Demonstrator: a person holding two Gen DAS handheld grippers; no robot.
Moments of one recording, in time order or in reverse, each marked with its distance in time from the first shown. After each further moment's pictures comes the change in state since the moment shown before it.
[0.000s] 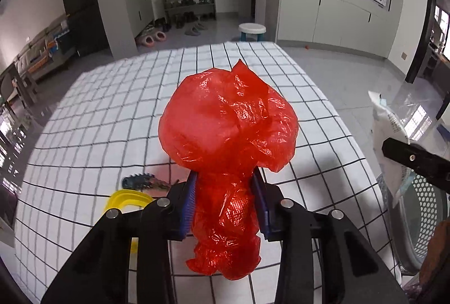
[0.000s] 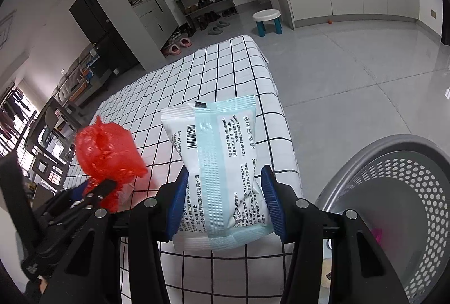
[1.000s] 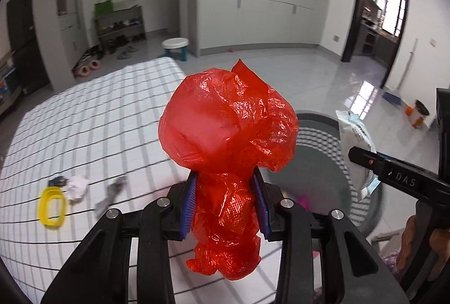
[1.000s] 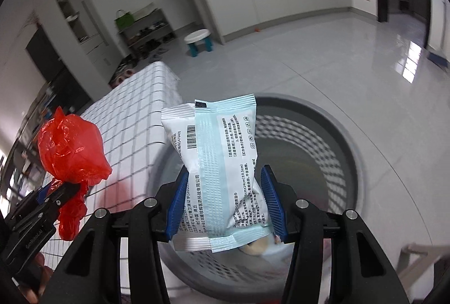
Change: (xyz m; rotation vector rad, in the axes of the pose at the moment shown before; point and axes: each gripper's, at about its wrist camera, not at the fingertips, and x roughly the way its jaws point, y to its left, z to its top) left arm -0.066 -0.148 -0.040 0.203 -0.059 -0.302; right arm -0.129 -0.131 -0.085 0.215 -0.125 -0.243
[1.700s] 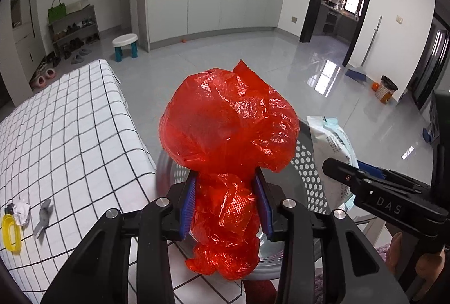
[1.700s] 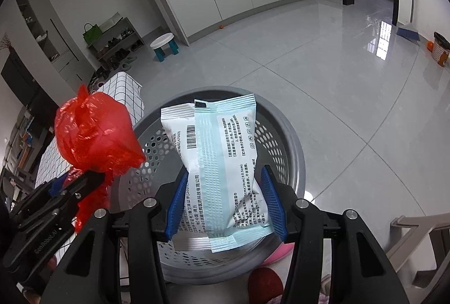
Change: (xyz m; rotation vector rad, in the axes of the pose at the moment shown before) left arm 0.046 -0.075 0.015 0.106 0.070 -0.185; right arm -0.015 -0.045 -0.013 0.107 0.015 -0.104
